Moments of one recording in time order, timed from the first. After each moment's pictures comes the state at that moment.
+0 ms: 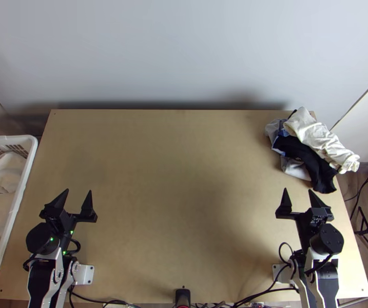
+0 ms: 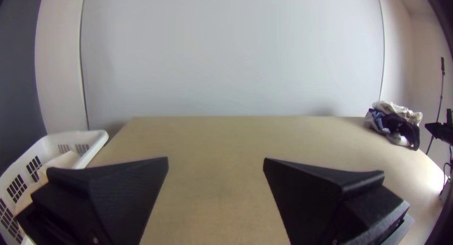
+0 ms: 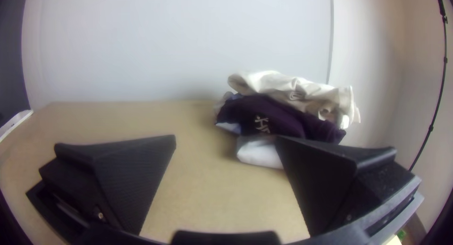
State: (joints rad) left arm 0.00 0.00 0.08 -0.22 0.02 -0.01; right arm 0.02 0.00 0.09 -0.23 0.07 0.02
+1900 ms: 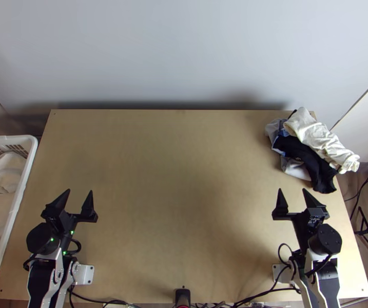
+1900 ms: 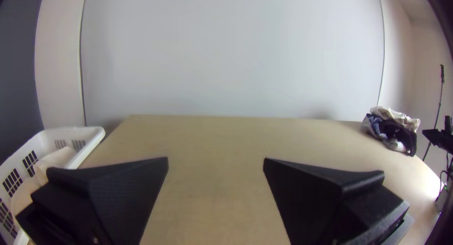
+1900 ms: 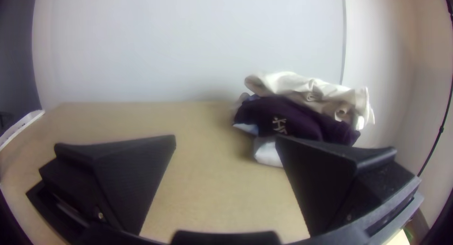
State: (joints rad) left arm -0.02 0.00 0.08 -0.22 0.01 -0.06; right arm 0.10 0.00 0.09 -0.22 0.07 0.05
